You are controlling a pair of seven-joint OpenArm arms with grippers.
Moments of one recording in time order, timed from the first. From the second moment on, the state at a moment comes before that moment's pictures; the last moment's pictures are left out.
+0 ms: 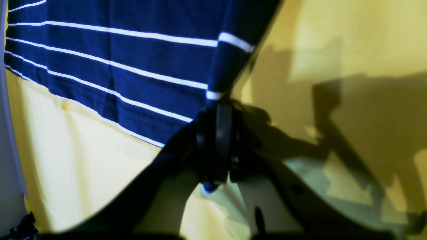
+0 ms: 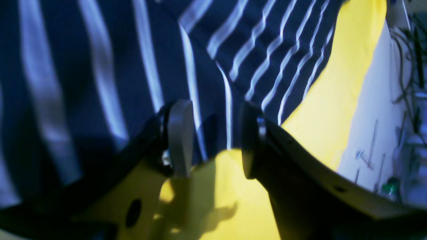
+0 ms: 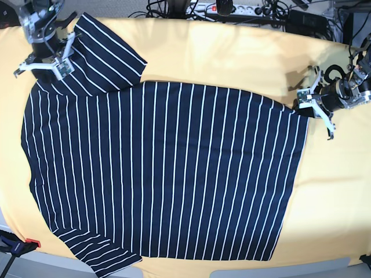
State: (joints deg) left arm 1.1 -65.7 32.1 91.9 7.8 -28.6 -2.4; right arm -39.5 28.5 6.7 112.1 -15.7 9.3 -27.8
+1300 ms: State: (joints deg) left arm 0.8 -68.9 32.1 94.5 4.4 -28.8 -2.1; right arm -37.2 34.8 9.3 112.3 -9.6 10.3 -31.8
